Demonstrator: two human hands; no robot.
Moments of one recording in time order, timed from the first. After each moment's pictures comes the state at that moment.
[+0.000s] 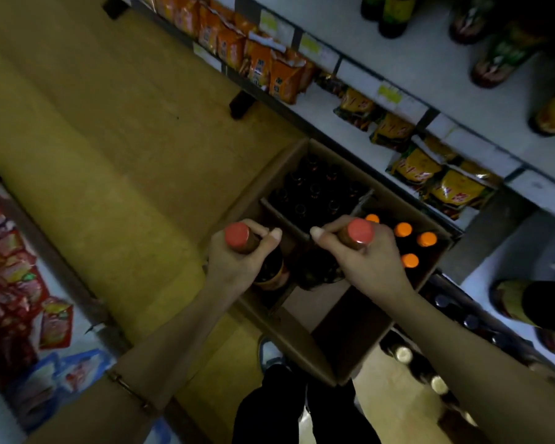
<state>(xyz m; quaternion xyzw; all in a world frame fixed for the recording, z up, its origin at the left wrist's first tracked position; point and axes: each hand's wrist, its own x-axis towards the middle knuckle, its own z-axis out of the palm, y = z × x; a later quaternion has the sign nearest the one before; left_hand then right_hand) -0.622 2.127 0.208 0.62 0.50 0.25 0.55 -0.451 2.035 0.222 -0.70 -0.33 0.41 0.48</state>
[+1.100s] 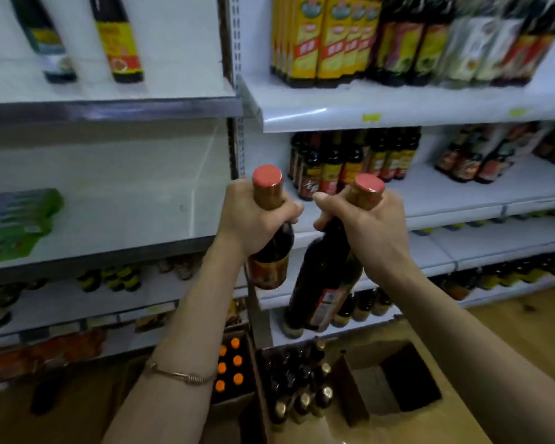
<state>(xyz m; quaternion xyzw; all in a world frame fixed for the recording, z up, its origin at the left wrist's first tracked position) -0.470 1.922 0.714 0.75 -0.18 0.23 0.59 -0.500 1.761 0.738 -0.76 -0.13 -0.17 0.61</state>
